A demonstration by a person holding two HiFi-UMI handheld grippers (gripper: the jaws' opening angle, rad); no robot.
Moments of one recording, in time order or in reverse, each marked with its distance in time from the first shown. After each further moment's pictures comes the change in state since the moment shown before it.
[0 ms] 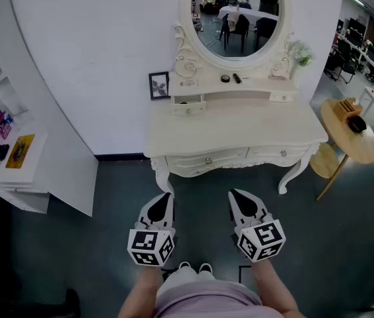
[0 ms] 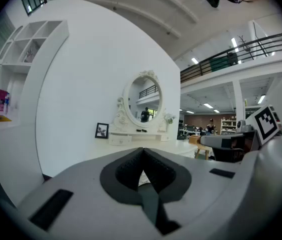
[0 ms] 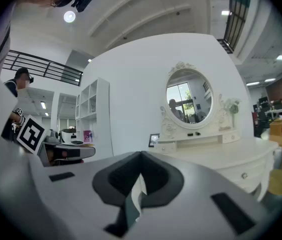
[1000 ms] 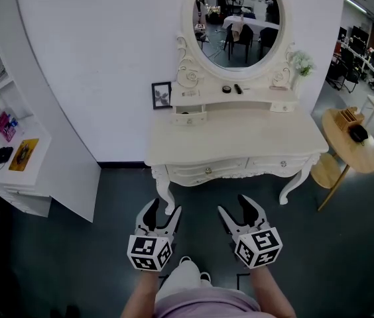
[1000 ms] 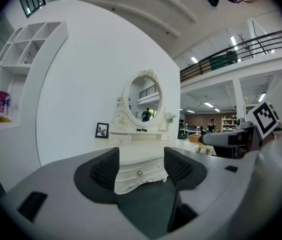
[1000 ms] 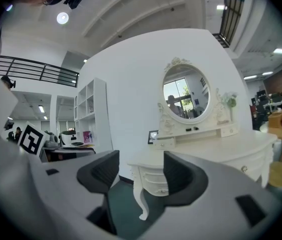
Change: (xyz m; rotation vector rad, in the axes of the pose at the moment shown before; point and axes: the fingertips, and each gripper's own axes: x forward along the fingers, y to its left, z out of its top) left arm 0.000 -0.005 -0.007 0.012 0.004 0.008; right arm -0.005 -0.007 -0.007 0.056 0.033 -0.003
